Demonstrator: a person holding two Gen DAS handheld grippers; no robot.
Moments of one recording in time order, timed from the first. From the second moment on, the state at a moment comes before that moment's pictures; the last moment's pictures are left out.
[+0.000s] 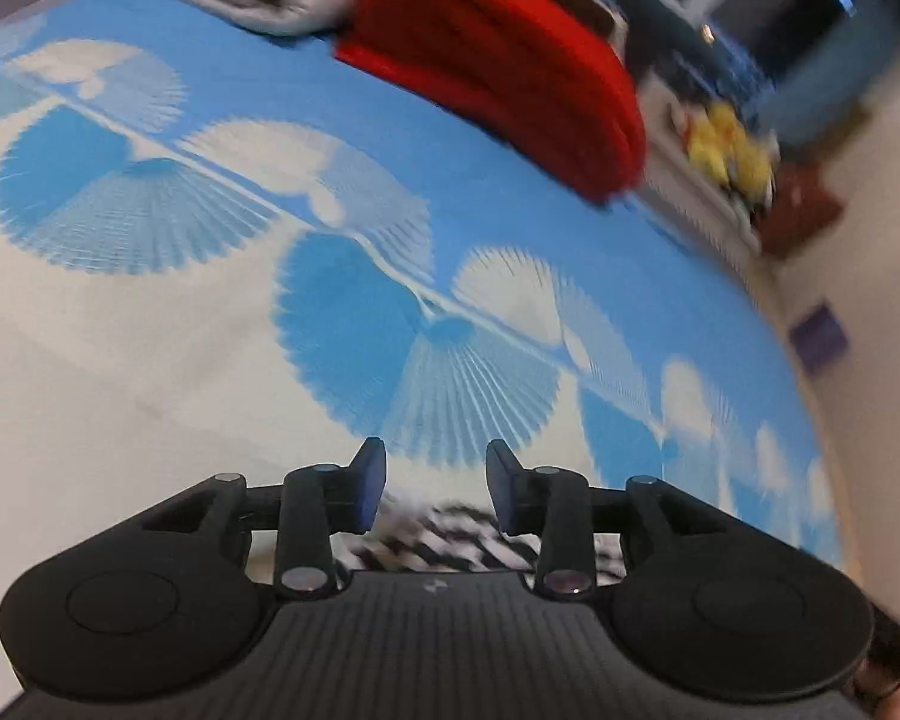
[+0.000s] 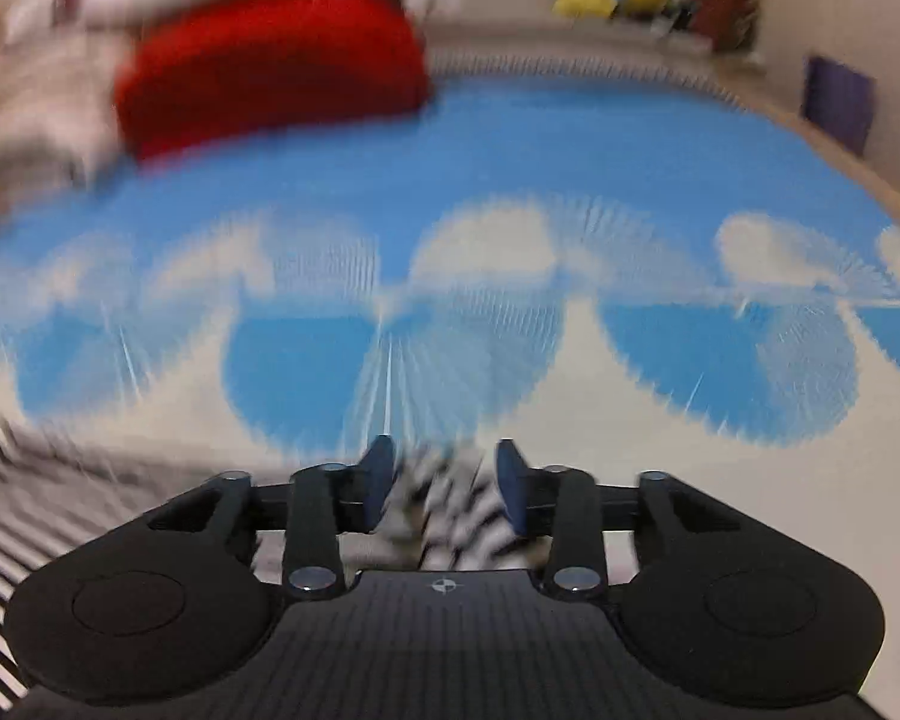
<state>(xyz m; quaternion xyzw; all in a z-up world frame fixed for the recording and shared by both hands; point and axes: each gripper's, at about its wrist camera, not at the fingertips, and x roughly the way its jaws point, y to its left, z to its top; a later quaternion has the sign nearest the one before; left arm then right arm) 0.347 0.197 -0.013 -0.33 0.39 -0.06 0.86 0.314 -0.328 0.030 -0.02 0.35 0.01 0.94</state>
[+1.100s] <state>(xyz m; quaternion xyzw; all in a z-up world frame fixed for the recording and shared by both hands) 0.309 0.167 -0.015 -0.19 0.46 -0.06 0.86 0.283 -0.390 0.038 0.05 0.42 -0.04 0.91</state>
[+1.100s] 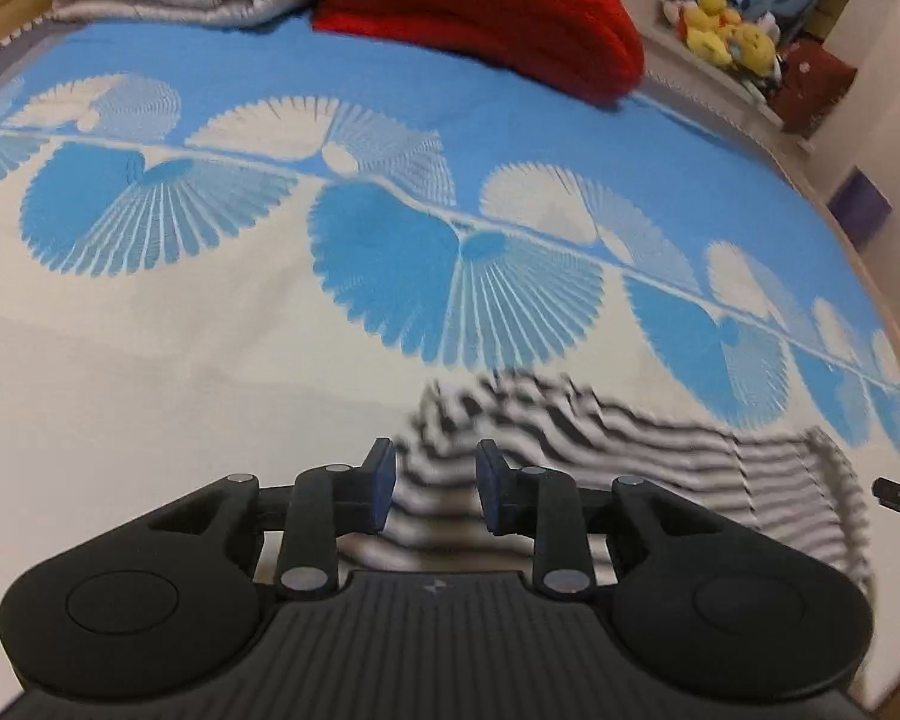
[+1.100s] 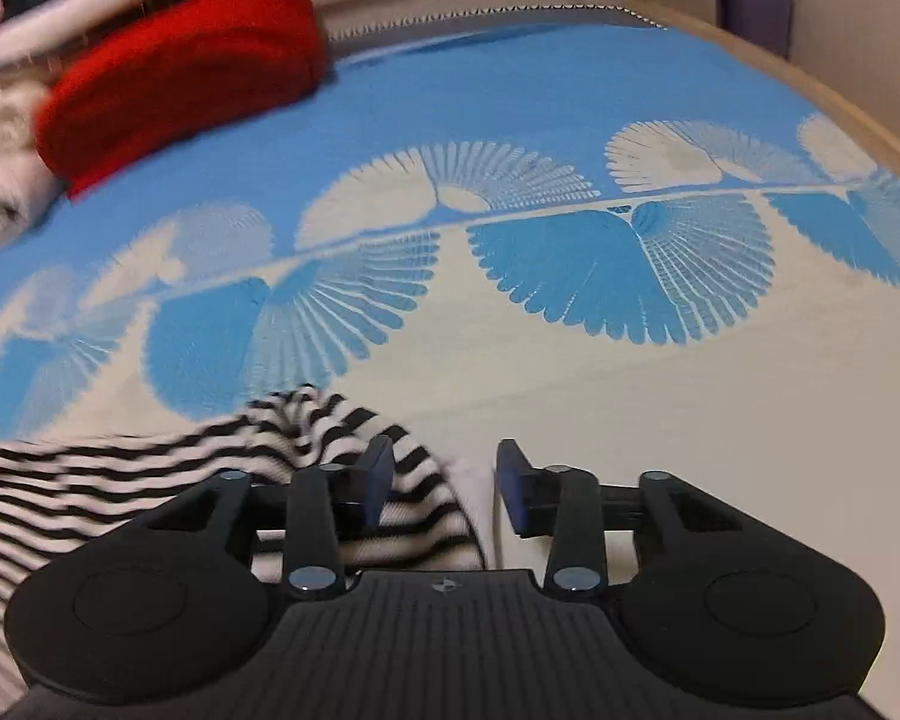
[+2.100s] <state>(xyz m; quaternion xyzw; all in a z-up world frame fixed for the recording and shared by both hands) 0.204 0.189 -0.080 -0.22 0.61 -0.03 0.76 0.156 -0.424 0.006 0.17 0.54 -0.04 0.83</state>
